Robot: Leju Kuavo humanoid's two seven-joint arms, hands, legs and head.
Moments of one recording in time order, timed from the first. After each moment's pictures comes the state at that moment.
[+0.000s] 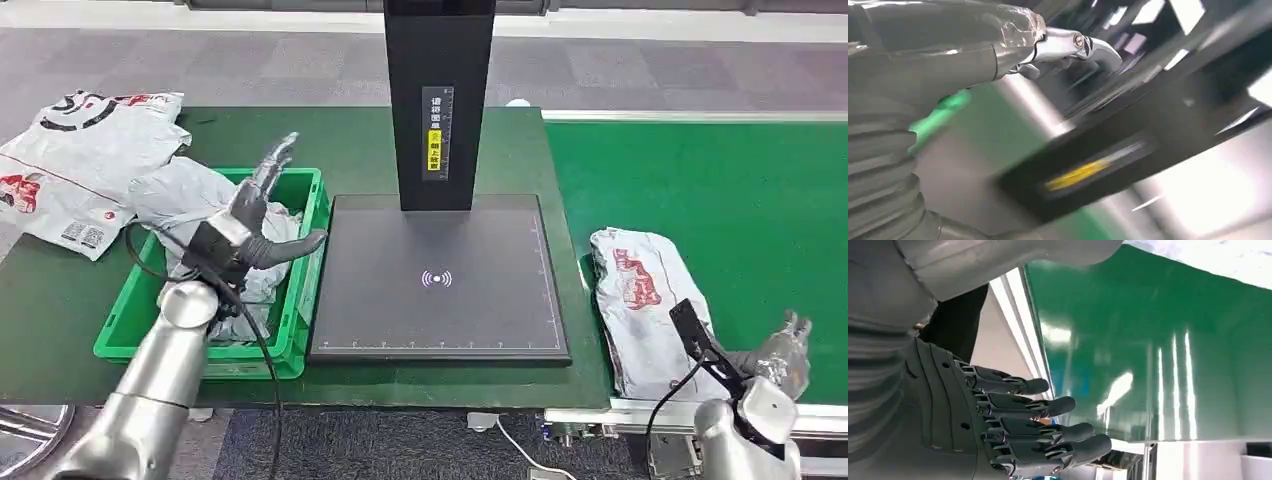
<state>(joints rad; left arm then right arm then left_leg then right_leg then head) -0.49 0.00 -0.01 -1.21 -0.21 -0.15 -0.55 -0.27 -0.11 -0.38 -0.86 1.45 -0.24 0.18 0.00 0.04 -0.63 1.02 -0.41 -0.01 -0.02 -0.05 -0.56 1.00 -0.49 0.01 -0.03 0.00</state>
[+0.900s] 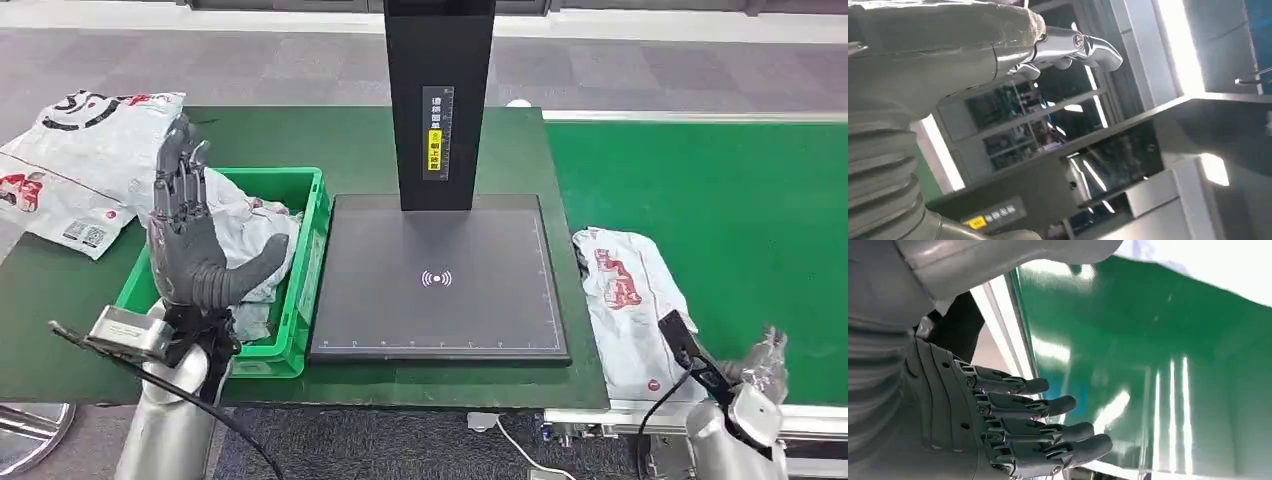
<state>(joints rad) -0.27 -0.11 -0.01 -1.65 -0.18 0.07 -0.62 -0.30 -0.13 -0.38 -0.69 1.40 -0.27 0.13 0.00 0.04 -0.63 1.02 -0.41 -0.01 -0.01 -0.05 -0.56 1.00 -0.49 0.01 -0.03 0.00</state>
